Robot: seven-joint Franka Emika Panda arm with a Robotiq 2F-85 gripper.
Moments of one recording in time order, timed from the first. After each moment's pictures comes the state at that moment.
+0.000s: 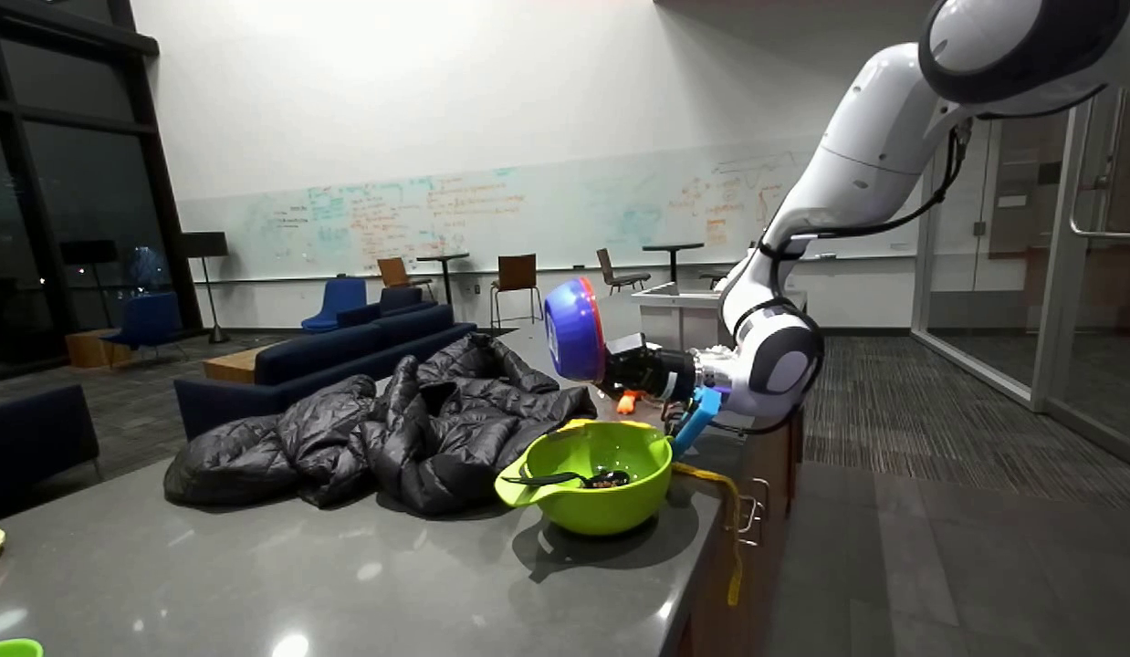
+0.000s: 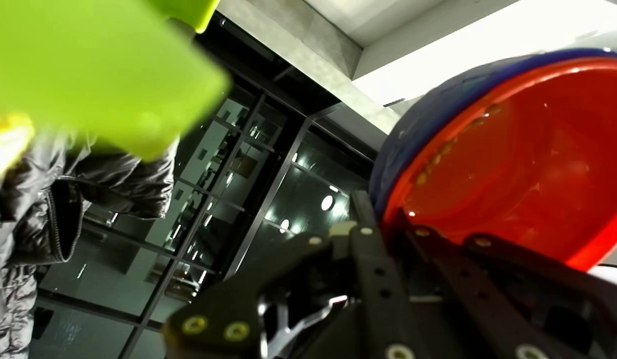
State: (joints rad) arm 0.12 0.54 0.02 -2.12 2.02 1.51 -1.78
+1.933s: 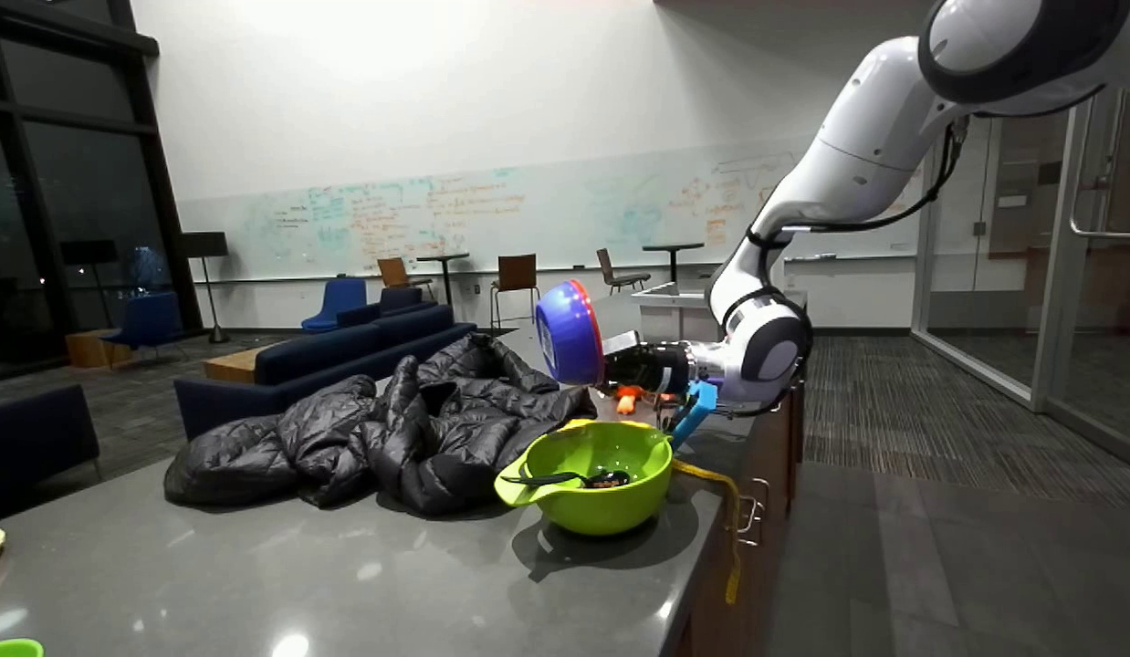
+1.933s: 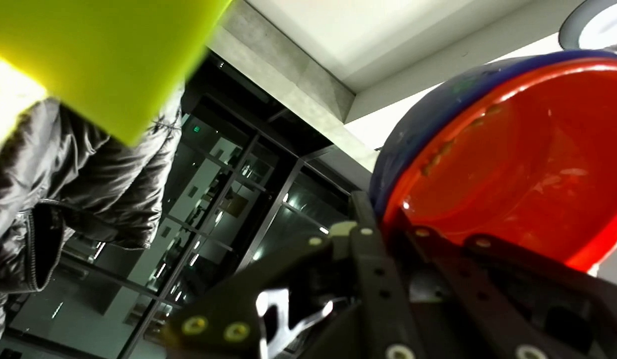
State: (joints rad) arm 0.12 0.53 0.02 -2.06 1.92 1.54 -1.77
